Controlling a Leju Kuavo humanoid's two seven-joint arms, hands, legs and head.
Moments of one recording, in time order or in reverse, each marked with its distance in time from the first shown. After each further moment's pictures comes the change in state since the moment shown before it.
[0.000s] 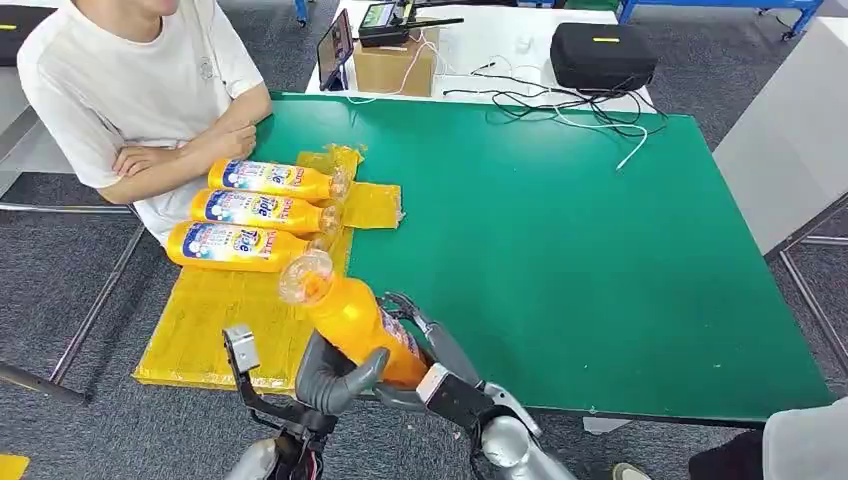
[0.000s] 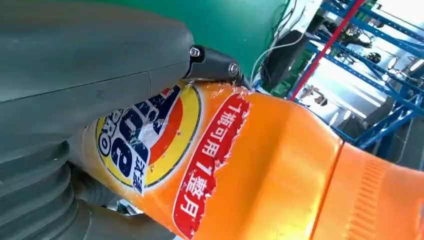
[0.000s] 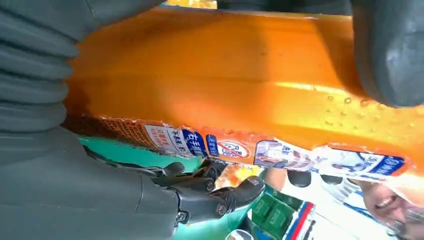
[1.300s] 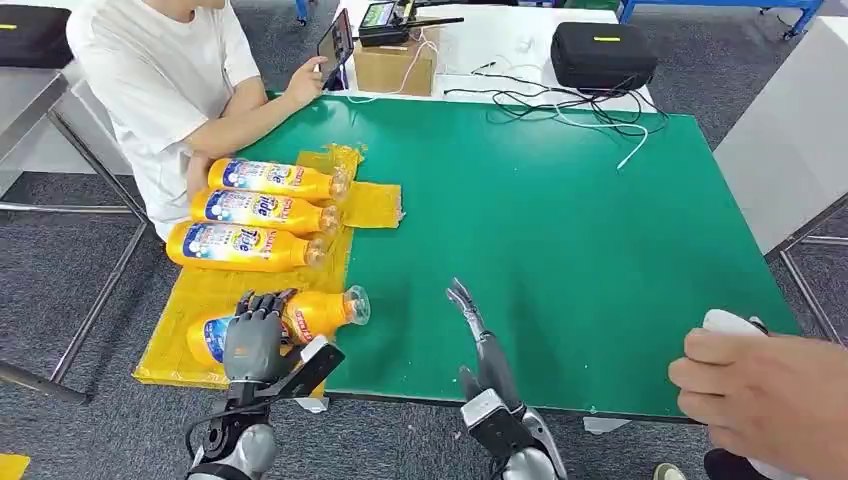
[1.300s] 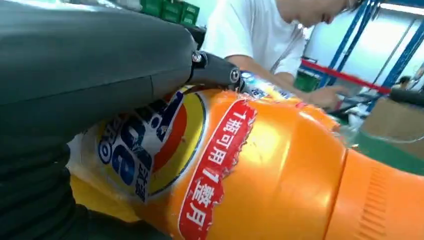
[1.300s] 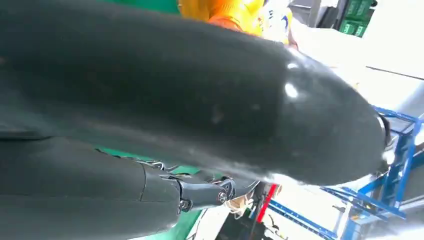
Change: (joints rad) left arm -0.148 0.013 0.376 0.417 -1.691 0.672 0.199; right arm 0.192 0.027 -0.206 -0.174 0.092 -0.199 -0.092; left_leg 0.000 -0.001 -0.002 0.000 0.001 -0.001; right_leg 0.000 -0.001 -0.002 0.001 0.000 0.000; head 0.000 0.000
